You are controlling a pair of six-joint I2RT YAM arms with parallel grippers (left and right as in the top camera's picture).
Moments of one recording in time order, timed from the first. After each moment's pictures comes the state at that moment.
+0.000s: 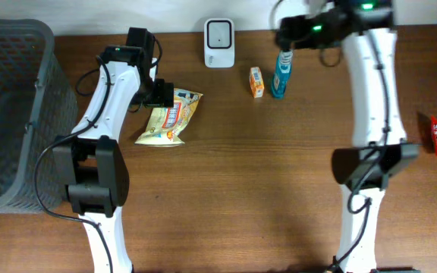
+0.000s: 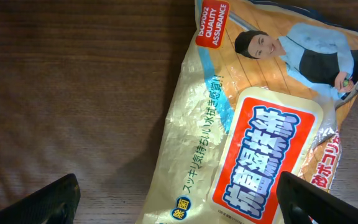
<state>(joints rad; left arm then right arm) -0.13 2.20 1.95 -1.14 -0.06 -0.12 0.12 2.36 2.72 -1.38 -0.23 -0.02</state>
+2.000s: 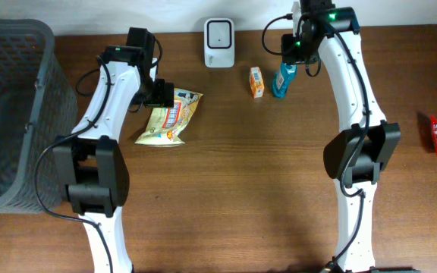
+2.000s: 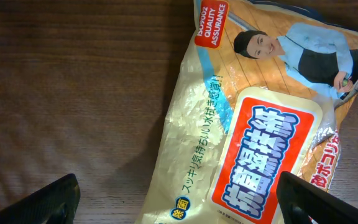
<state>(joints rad) -0.13 2.20 1.95 -1.14 -0.06 -0.12 0.11 2.44 2.55 -1.24 -0.06 0.06</state>
